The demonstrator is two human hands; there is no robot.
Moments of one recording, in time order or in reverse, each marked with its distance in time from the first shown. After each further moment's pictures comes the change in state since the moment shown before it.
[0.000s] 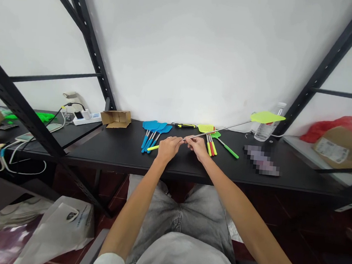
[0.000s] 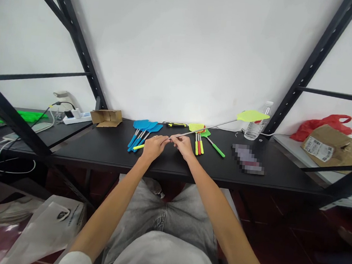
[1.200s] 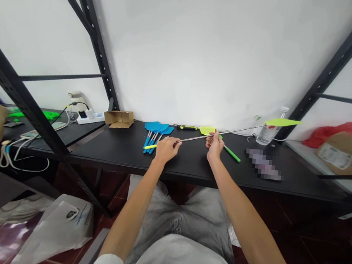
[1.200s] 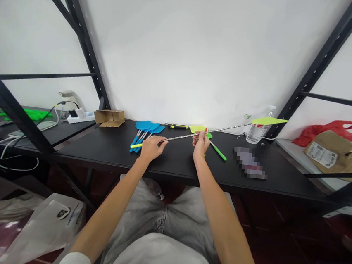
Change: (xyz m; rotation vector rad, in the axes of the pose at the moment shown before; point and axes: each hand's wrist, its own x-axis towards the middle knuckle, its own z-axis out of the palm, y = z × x) left_hand -0.004 -0.009 -0.011 -0.072 0.039 -0.083; right_hand 0.009 -0.011 -0.033 0.209 0.578 -0.113
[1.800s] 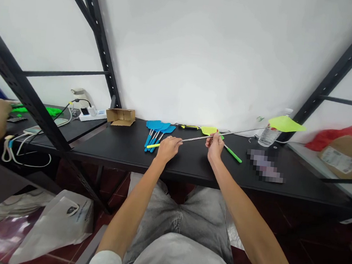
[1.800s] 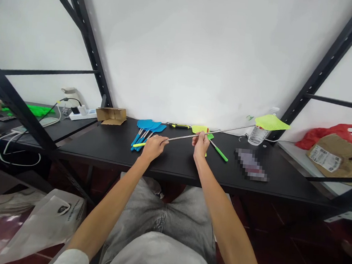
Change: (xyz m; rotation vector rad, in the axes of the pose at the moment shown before) left_hand 0.001 -0.004 0.005 -0.019 -0.046 0.031; right_hand -0.001 0.002 -0.001 -0.025 -0.062 -0.011
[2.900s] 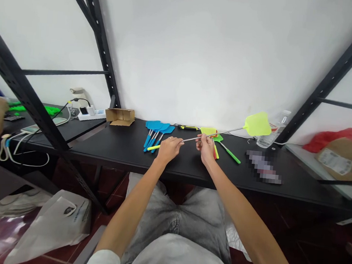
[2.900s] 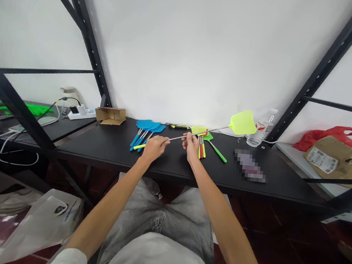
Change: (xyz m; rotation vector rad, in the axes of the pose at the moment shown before) left_hand 0.001 0.002 0.008 0.029 0.096 0.086; right_hand -0.018 0.008 0.016 0.085 -0.228 0.123
